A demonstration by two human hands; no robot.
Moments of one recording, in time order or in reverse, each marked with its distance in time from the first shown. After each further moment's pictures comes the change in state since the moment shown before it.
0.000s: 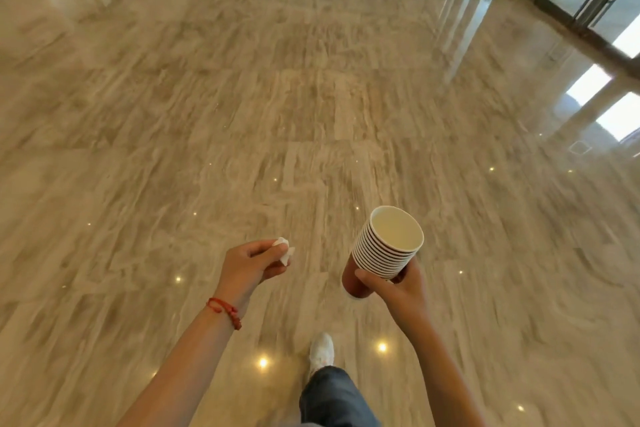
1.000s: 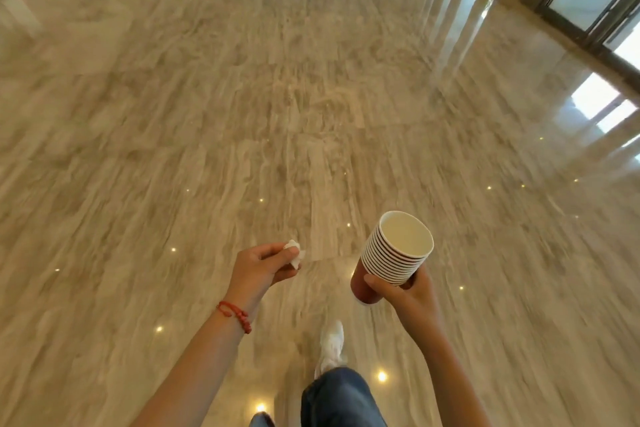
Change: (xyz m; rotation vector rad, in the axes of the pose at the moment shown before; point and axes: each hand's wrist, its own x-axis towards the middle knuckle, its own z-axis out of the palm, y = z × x) left_hand 0.736 0.317 0.332 0.041 -0.108 -0.038; right_hand 0.833 -0.132 -0.007 0.007 0.093 0.084
